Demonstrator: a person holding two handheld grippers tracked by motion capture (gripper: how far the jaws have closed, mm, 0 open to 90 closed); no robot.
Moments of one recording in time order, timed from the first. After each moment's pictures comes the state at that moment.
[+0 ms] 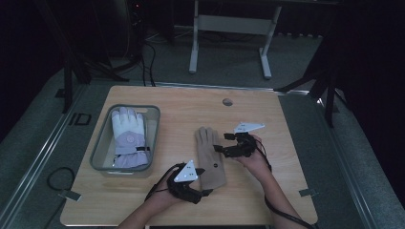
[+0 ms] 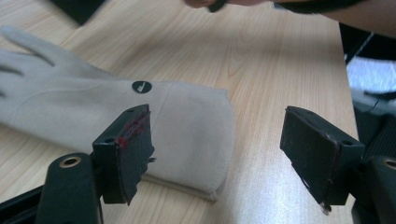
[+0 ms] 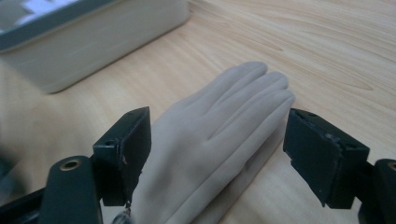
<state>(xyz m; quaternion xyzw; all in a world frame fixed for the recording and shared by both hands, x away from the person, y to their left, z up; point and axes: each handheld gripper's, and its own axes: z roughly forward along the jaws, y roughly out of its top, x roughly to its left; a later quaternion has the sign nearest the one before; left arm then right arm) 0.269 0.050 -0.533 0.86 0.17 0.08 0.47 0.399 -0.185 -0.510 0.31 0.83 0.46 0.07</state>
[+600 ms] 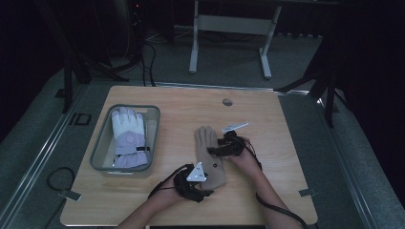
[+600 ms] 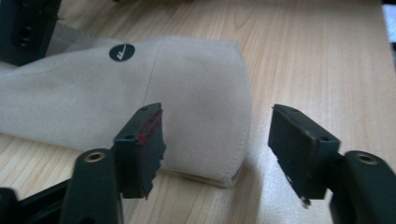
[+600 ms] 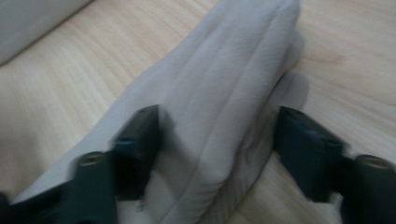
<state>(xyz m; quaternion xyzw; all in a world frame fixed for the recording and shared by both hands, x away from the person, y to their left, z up) 0.279 0.036 -0.550 0.90 0.16 0.07 0.40 0.424 -0.163 -0.552 0.35 0.85 0.39 0.02</state>
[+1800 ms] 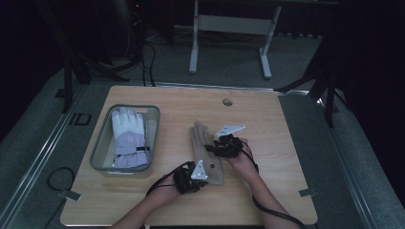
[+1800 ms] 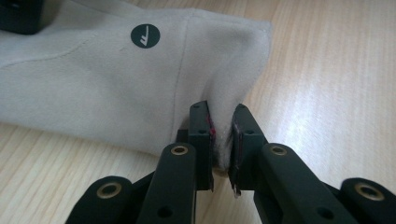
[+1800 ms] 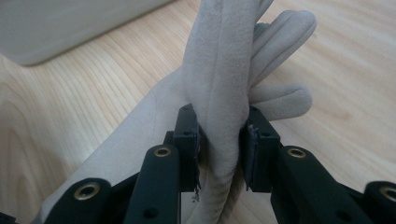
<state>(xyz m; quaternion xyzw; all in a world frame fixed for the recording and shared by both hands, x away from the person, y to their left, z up) 0.283 0.038 -0.534 0.92 0.16 0.10 0.33 0.396 -0.144 -0.522 0.28 0.86 0.41 0.09</state>
